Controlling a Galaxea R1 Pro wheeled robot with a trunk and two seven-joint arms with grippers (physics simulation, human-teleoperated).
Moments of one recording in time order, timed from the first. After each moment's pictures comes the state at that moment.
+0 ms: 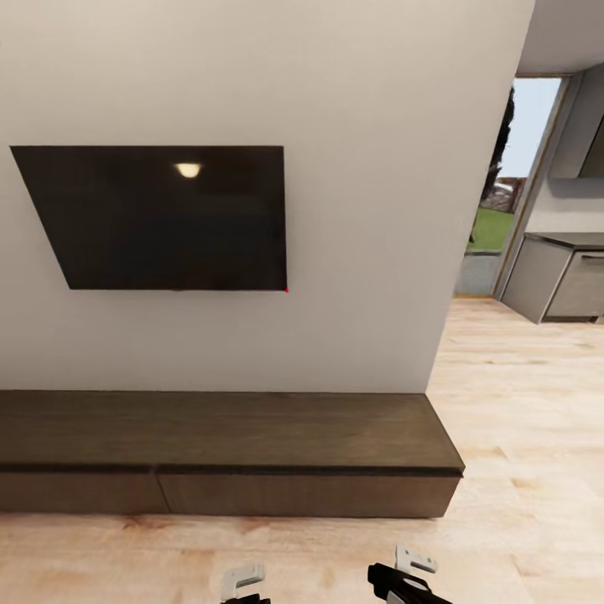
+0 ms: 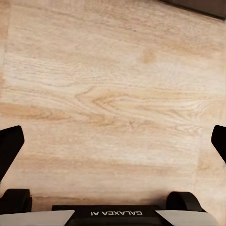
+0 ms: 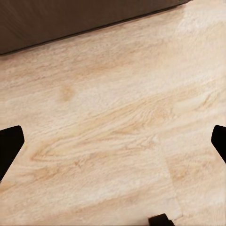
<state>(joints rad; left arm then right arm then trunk) -0.50 -0.16 -0.23 -0.02 0.43 0.01 0.01 -0.57 0.11 0.02 0.02 -0.27 -0.11 -0.24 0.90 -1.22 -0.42</state>
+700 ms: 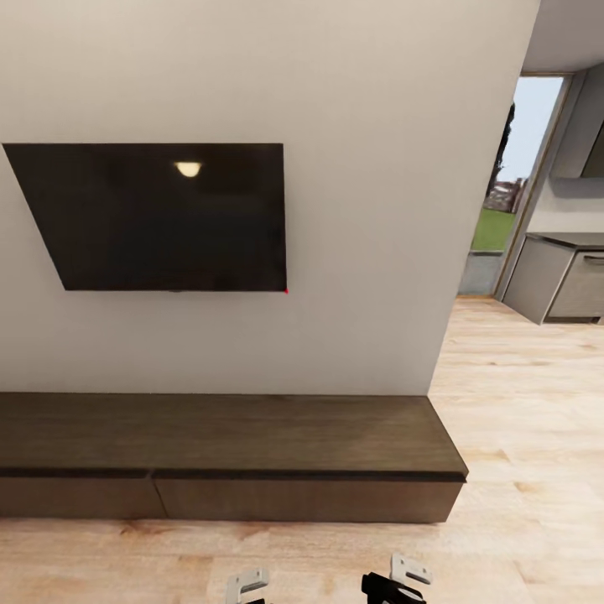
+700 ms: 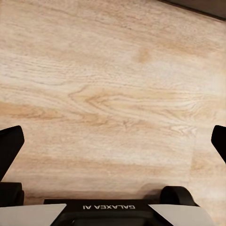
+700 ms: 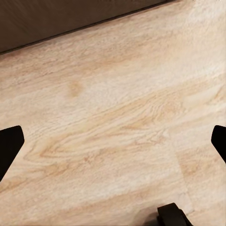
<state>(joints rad) -0.49 -0.17 -0.22 -0.02 0.43 0.01 0.02 -0.55 0.13 0.00 0.02 -0.28 -0.12 -0.24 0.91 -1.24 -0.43</state>
